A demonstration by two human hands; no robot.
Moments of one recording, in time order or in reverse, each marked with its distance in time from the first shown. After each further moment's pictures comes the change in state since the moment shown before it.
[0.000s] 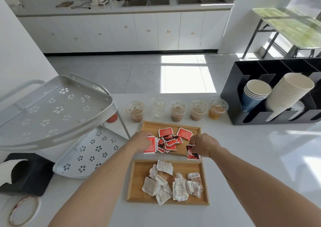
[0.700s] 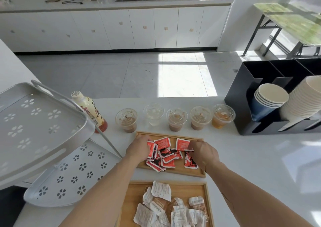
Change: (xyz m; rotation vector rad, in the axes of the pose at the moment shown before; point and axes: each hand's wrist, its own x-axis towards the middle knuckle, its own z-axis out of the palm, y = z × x) left_hand 0.080 -0.005 0.029 0.086 0.181 -0.007; right_hand 0.072 0.014 0.035 0.058 0.182 0.054
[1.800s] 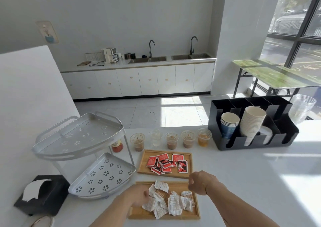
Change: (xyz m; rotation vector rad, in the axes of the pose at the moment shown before) left_hand -0.226 0.007 -0.032 0.230 -0.320 0.053; right_hand -0.196 -0.010 -0.068 -0.048 -0.217 -0.013
